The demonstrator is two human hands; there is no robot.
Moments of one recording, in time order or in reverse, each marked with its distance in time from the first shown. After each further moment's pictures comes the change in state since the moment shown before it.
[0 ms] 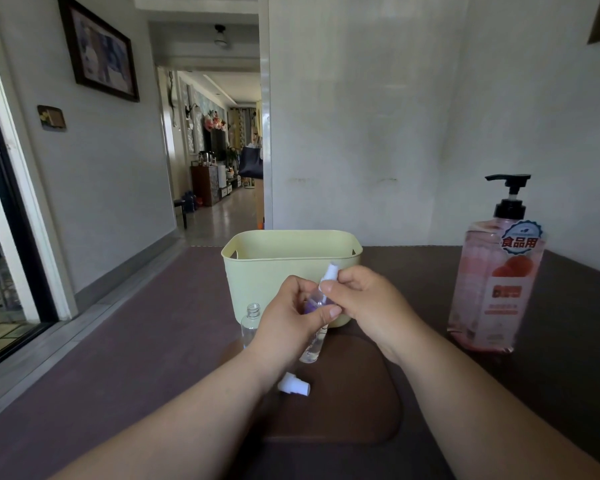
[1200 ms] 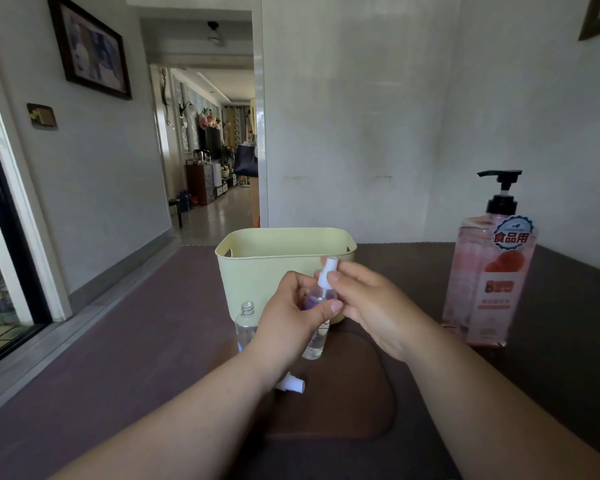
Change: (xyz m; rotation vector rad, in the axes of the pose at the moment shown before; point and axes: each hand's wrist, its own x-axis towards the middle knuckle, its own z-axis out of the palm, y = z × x) left_hand -0.002 0.003 0.007 -0.011 0.000 0.015; right_hand -0.004 -0.004 -0.010 0.222 -0.168 0.027
